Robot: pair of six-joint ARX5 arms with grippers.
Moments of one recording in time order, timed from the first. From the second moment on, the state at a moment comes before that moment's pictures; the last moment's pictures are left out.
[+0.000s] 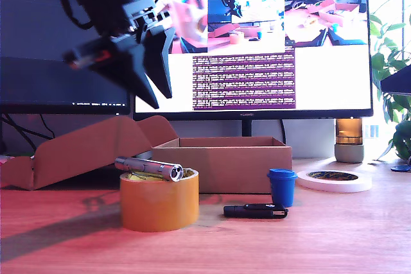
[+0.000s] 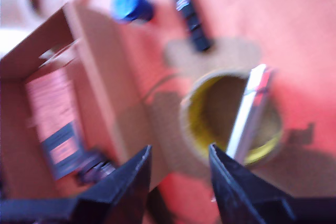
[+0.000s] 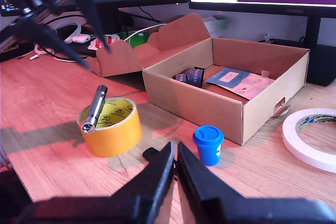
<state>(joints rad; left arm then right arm) -0.65 1.58 1.27 -0.77 0.16 1.39 0.26 0.25 0.04 0.04 -0.46 0.00</state>
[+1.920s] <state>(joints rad) -0.67 1.78 1.27 -0.79 0.17 1.36 0.26 0.25 0.04 0.03 -0.46 0.00</state>
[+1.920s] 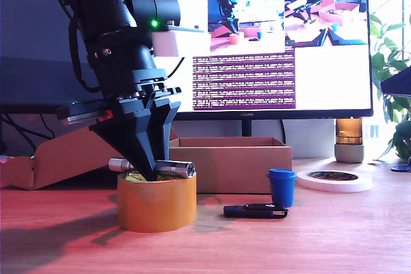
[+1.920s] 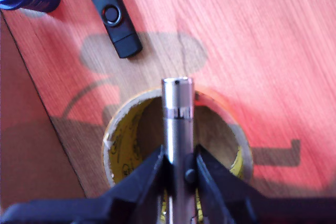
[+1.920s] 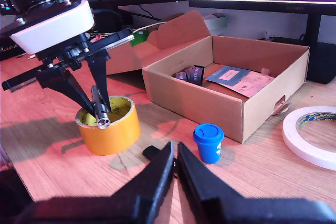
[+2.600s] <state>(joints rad) -0.68 1.76 1.27 -0.79 0.17 1.36 0.26 0.25 0.04 0.03 -0.46 0.00</state>
